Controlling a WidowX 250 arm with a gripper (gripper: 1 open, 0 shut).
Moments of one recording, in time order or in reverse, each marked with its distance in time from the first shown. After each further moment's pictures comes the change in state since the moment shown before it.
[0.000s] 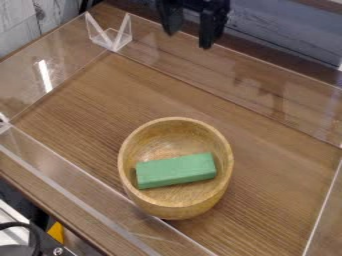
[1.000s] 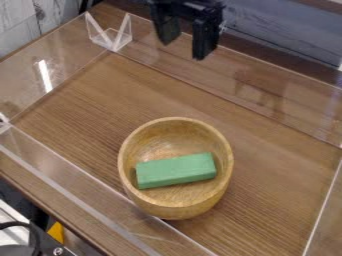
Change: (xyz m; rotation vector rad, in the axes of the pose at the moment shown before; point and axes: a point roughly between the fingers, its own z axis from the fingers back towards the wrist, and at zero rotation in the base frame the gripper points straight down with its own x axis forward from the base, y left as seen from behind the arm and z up) arm -0.020 -0.001 0.008 -0.027 0.003 -0.069
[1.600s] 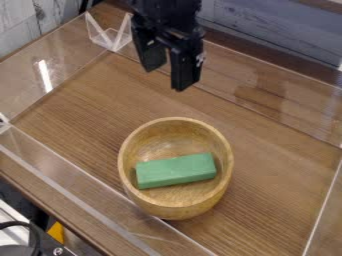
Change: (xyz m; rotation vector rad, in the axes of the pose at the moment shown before) arm -0.041 -0.019 -0.005 -0.048 0.083 -0.119
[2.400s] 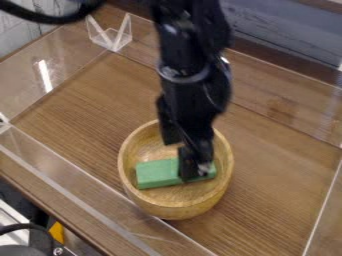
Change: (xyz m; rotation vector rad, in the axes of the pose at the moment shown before) arm -0.028 -0.062 -0.060 0.033 0.073 -0.385
